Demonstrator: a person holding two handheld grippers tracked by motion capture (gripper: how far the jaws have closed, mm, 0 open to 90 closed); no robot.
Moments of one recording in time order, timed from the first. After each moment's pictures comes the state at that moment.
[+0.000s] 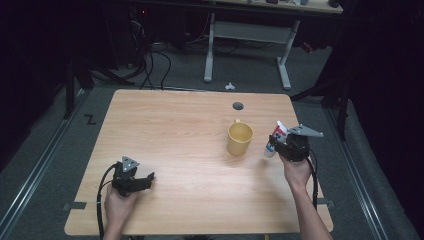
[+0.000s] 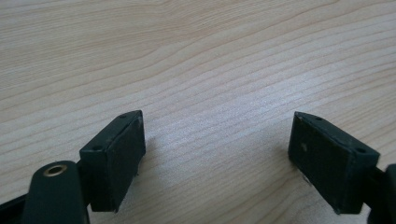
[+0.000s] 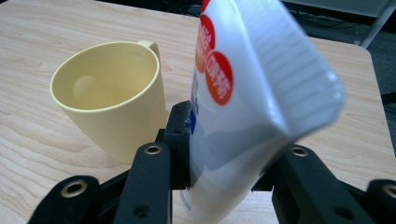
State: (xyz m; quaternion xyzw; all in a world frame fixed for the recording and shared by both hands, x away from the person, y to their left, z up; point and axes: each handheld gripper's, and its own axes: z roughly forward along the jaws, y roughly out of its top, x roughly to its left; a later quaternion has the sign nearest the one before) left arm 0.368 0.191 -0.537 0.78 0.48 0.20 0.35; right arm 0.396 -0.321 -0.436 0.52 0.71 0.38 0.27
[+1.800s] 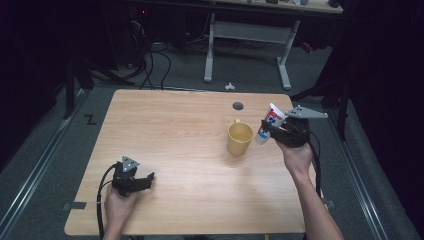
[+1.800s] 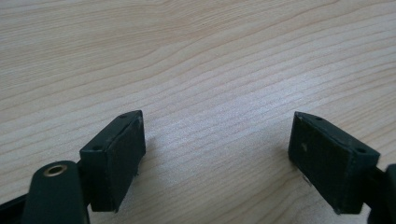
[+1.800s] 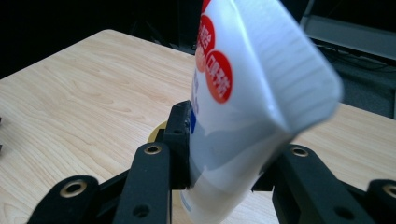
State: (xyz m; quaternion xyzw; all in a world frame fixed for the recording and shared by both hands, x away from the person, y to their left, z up) left arm 0.368 0.191 -0.537 0.78 0.48 0.20 0.34; right arm 0.398 -0.291 -0.360 0.44 0.74 0.44 0.26
